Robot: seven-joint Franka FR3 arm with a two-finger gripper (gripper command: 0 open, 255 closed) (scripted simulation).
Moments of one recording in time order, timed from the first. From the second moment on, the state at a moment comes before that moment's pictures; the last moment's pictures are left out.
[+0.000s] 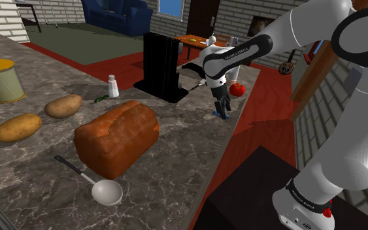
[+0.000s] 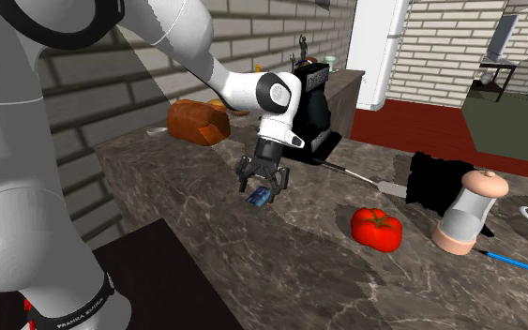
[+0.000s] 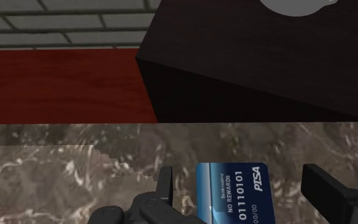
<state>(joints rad) 0.02 0.20 -0.05 -2.04 -0.18 1.68 -0.29</state>
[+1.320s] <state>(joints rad) 0.02 0.15 -0.04 -1.99 -0.18 1.59 -0.30</state>
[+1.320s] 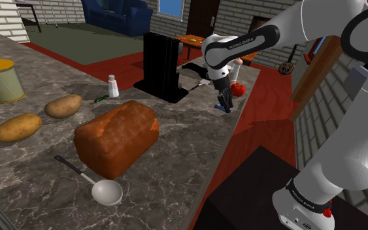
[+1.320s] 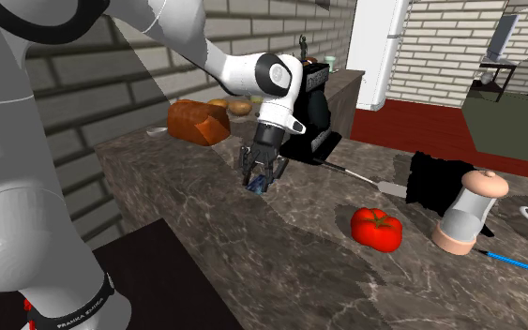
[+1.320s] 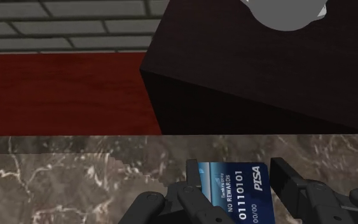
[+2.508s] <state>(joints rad) 0.02 0.07 -0.04 -1.84 -0.19 1.36 -0.33</state>
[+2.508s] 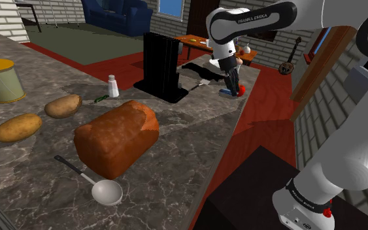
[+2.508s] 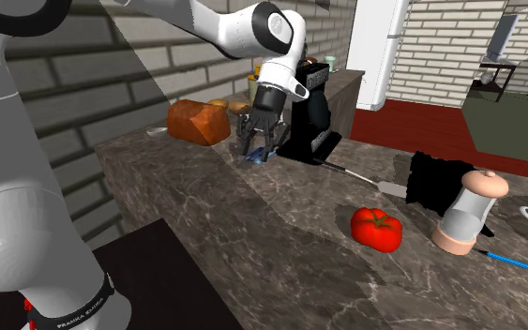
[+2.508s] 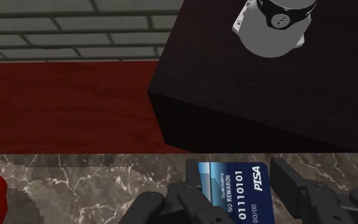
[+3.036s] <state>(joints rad) 0.03 0.07 -0.04 -1.74 -0.19 1.26 -0.35</state>
